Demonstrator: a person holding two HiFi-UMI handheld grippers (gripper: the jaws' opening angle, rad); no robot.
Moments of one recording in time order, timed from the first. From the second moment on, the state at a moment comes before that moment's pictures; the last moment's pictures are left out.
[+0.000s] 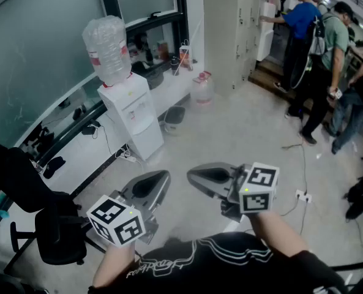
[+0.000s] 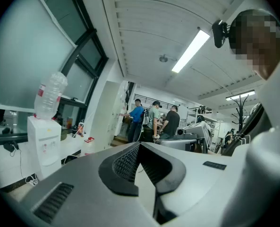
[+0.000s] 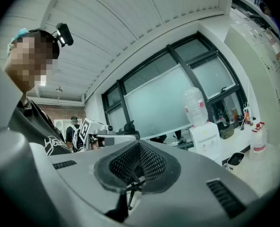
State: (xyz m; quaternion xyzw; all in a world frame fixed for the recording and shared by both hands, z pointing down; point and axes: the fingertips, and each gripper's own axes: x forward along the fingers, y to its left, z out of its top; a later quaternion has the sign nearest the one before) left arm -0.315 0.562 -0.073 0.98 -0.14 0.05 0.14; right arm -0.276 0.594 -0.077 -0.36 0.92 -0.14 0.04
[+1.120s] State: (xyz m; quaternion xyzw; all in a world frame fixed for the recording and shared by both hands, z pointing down) left arm -0.200 0.555 -0.053 0.98 -0.06 0.07 0.15; right arm -0.159 0.598 -0.052 -0.44 0.88 -0.16 0.06
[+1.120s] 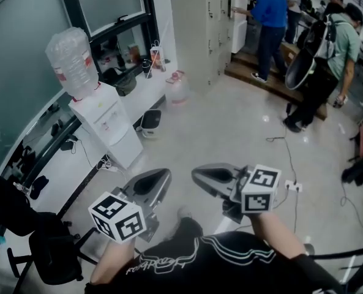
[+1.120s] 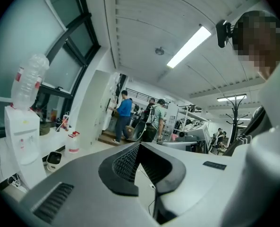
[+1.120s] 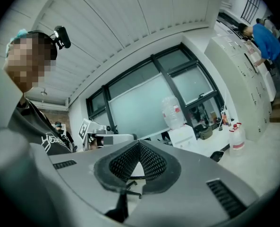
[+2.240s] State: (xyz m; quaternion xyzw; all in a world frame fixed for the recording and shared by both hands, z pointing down) left arm -0.077 0.205 0.095 0.94 -0.13 0.14 0.29; right arm -0.031 0.245 0.073 -0.42 0.86 -0.29 -0.01
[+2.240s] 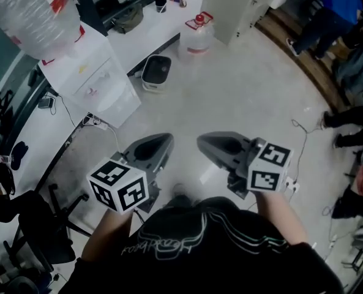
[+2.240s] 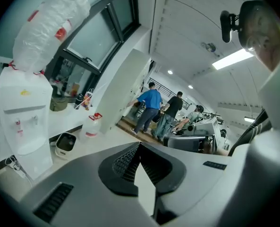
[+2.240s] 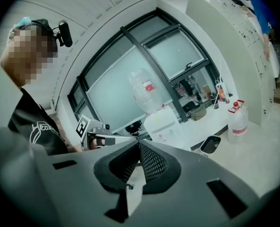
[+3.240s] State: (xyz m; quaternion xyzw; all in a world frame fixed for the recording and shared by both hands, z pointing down) left arm 0.048 -0.014 0.154 0.84 -0.40 0.11 0.35; right arm 0.105 0.002 0.125 -0.16 0.93 -0.31 -0.08
